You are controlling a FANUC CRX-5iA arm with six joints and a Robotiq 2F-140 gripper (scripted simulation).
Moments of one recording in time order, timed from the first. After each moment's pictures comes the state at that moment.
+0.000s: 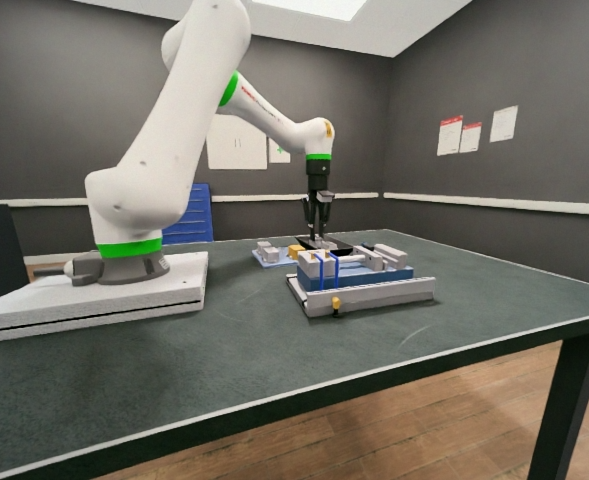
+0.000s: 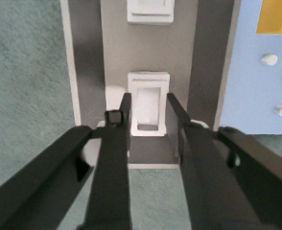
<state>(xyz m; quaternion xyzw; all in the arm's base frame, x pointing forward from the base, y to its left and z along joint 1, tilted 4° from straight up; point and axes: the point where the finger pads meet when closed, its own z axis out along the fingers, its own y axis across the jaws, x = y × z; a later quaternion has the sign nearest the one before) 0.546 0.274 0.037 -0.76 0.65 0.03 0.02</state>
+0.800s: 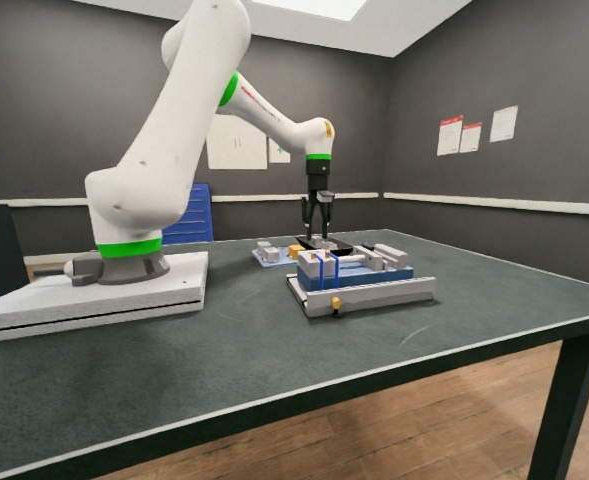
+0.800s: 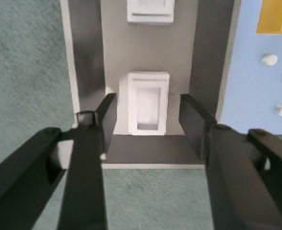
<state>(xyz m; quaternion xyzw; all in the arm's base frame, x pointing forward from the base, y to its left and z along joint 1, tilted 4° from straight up) 0.546 0.274 0.037 -0.76 0.65 0.03 0.02</state>
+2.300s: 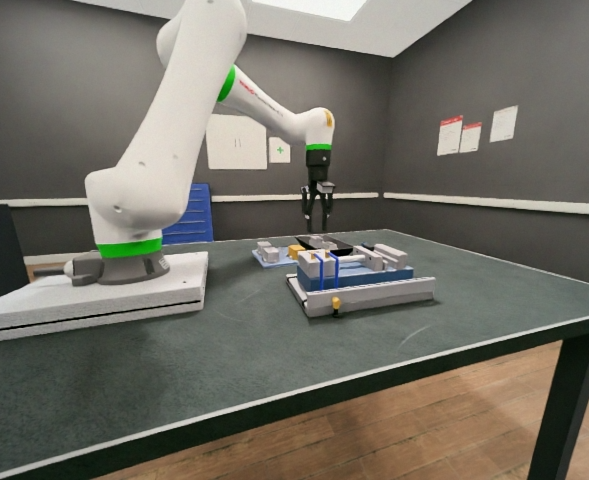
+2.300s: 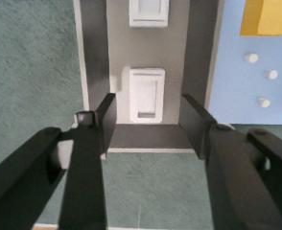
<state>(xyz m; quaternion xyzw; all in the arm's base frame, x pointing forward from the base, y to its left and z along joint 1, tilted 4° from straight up) 0.547 0.272 0.070 -0.76 0.65 0.03 0.02</state>
